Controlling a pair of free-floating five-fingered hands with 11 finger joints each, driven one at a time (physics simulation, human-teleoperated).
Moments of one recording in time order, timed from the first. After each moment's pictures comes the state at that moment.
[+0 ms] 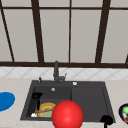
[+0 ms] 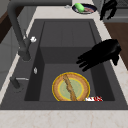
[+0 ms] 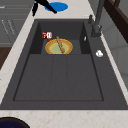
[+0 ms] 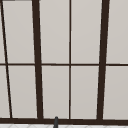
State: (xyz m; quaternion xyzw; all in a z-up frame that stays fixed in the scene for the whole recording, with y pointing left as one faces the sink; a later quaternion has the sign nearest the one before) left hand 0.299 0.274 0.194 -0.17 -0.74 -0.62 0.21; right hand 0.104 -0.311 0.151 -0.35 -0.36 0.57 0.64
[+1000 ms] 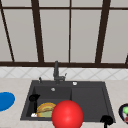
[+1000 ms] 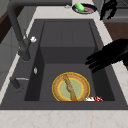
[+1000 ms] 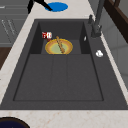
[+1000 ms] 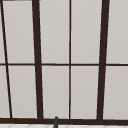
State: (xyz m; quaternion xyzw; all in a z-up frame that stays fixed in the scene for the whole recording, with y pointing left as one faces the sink) left hand 0.263 0.290 0.207 -0.16 -0.74 -0.62 0.21; right hand 0.104 -0.311 0.151 -0.35 -0.36 0.57 0.64
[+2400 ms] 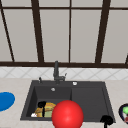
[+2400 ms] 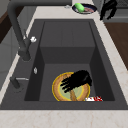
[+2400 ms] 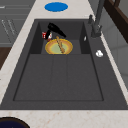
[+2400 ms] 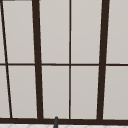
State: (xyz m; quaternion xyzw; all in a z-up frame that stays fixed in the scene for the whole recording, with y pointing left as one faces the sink) left hand 0.373 0.255 -0.008 -0.15 -0.73 -0.63 0.22; right hand 0.104 -0.311 0.151 -0.35 -0.36 0.57 0.64
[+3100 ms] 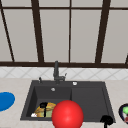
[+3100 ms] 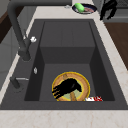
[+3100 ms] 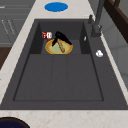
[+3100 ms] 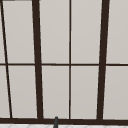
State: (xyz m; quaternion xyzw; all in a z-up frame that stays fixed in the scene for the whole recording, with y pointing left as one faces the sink) left hand 0.431 0.252 -0.084 -0.16 -0.73 -0.63 0.24; right hand 0.104 -0.311 0.151 -0.35 -0.36 0.57 0.64
